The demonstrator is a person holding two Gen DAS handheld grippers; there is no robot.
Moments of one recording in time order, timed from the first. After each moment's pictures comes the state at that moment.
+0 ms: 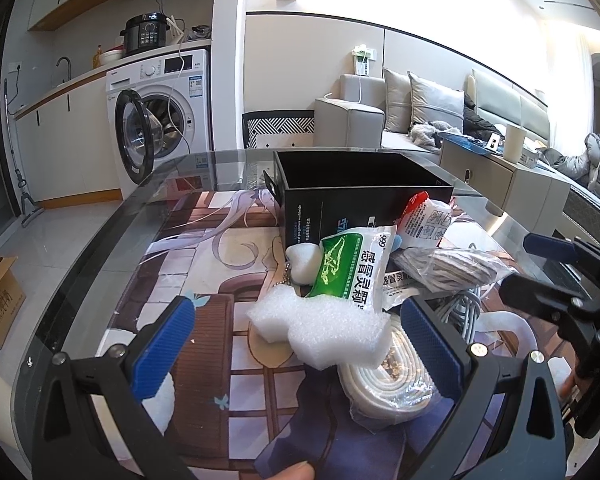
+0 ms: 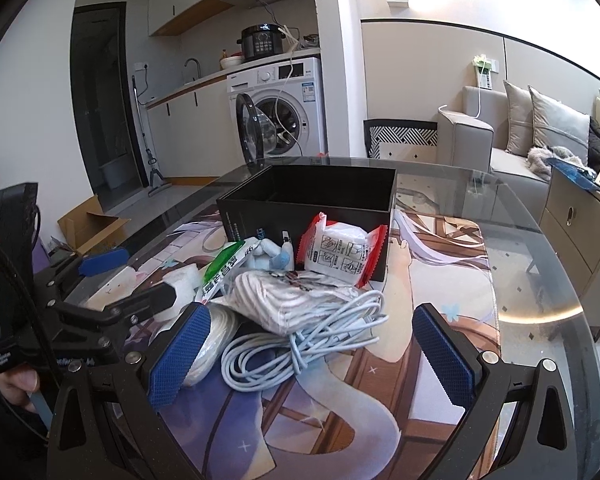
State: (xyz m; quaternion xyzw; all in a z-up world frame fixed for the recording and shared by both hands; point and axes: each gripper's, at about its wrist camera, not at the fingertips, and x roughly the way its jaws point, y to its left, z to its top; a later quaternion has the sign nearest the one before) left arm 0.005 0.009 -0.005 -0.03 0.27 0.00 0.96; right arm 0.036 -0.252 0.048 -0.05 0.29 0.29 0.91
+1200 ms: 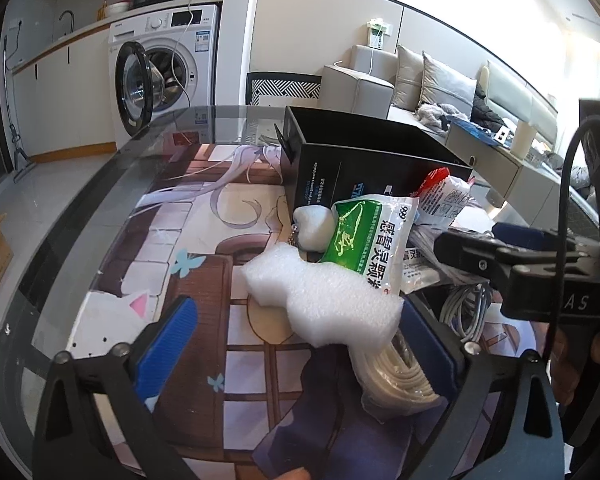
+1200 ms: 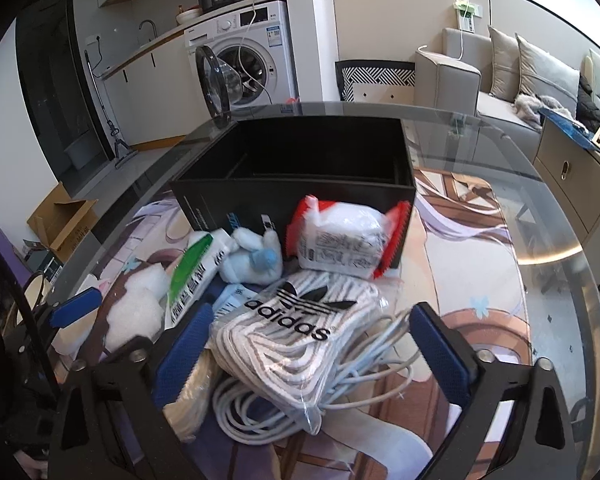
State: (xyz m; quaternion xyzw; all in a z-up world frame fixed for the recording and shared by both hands) left arm 0.021 0.021 -0.019 -0.08 0.34 -0.01 0.94; right arm 0.086 -0.203 0.036 -0.05 0.40 0.22 0.89
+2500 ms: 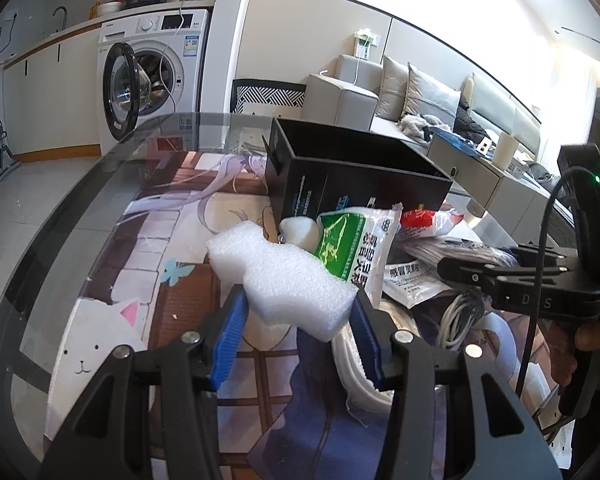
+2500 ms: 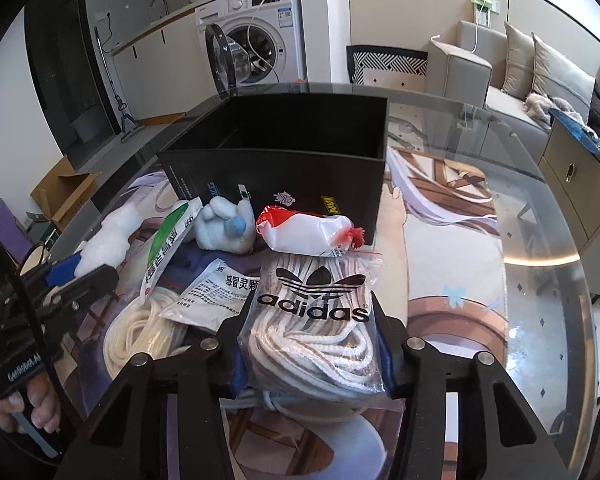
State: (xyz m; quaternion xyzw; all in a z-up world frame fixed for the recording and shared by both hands) left arm 0.015 0.027 -0.012 -0.10 0.32 -0.04 0.94; right arm 0.092 -0.225 0.029 -0.09 0.42 0.24 0.87
